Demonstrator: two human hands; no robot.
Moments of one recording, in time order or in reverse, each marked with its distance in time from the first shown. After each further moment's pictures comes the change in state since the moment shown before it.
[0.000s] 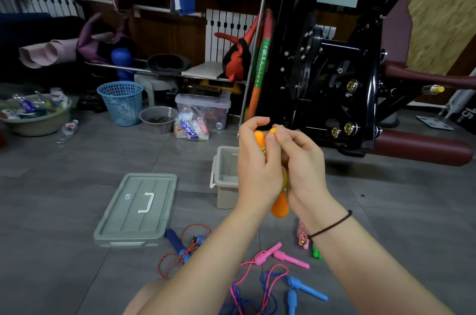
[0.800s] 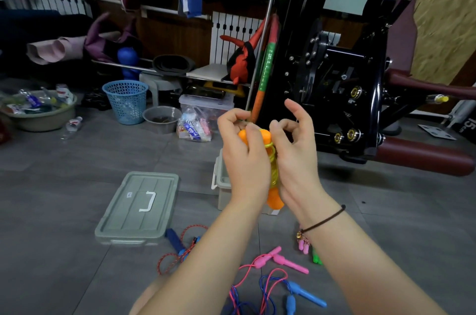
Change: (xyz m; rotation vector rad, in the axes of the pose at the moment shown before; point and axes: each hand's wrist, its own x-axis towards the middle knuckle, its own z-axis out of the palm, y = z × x) left_hand 0.015 0.016 -0.015 -0.144 0.268 0.006; right_hand -0.002 -0.013 0.025 -0.032 -0.103 -0.231
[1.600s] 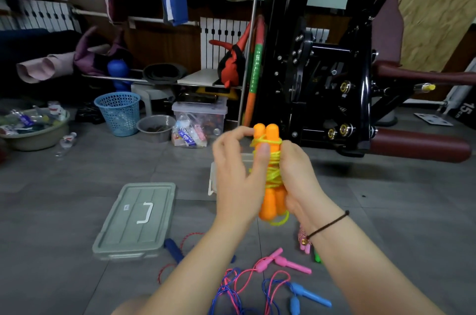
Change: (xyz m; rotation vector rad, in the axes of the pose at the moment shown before) left_hand -0.017 -0.016 -0.005 0.313 -0.339 0.096; right_hand 0.010 0.018 -0.041 -0.183 0.064 0.433
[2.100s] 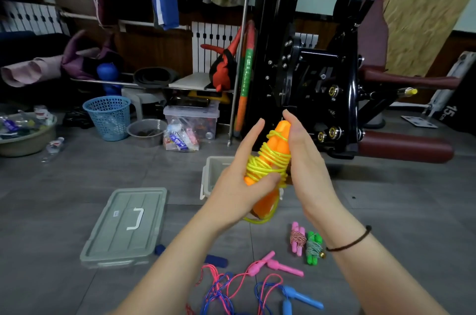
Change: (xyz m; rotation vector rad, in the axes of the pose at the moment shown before) left_hand 0.004 0.011 -0.014 -0.147 -0.545 -0.076; right_hand -0.024 -0.026 -0.032 -0.222 -0.052 -0.344
